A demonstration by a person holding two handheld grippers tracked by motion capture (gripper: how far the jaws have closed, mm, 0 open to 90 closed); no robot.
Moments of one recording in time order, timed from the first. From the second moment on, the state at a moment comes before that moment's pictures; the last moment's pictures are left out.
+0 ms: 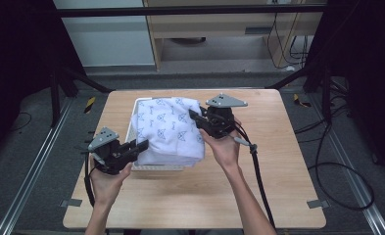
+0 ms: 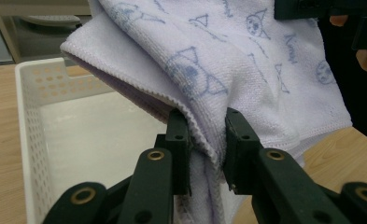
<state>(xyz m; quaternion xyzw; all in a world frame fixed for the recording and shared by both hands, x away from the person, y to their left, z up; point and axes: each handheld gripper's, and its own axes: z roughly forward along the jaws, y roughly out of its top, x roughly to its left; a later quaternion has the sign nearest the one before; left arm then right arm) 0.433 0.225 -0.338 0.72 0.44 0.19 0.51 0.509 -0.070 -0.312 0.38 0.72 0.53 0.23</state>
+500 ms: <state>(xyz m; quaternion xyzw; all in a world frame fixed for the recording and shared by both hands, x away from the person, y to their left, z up) 0.443 0.247 -0.337 0.70 0.46 0.19 0.51 0.523 -0.045 -0.310 0.37 0.72 0.54 0.23</state>
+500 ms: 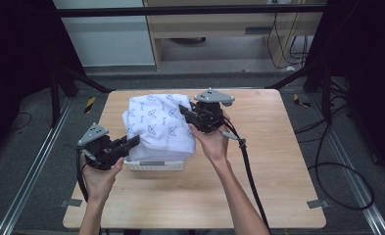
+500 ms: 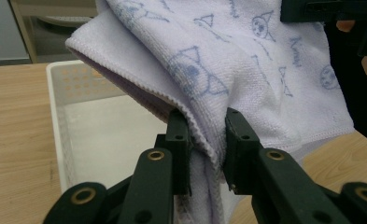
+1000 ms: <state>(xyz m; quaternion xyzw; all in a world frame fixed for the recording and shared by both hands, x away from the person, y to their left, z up) 0.454 0.262 -0.342 0.69 0.48 0.21 0.50 0.539 -0.022 -0.314 0.37 0.72 0.54 0.23</state>
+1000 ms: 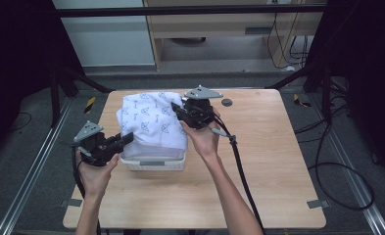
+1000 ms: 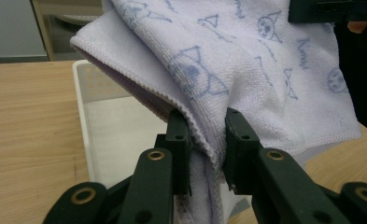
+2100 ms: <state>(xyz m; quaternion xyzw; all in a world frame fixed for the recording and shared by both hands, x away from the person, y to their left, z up) 0.483 0.276 -0.373 0.69 0.51 0.20 0.48 0.571 0.005 -0.343 0.38 0.74 0.51 0.22</state>
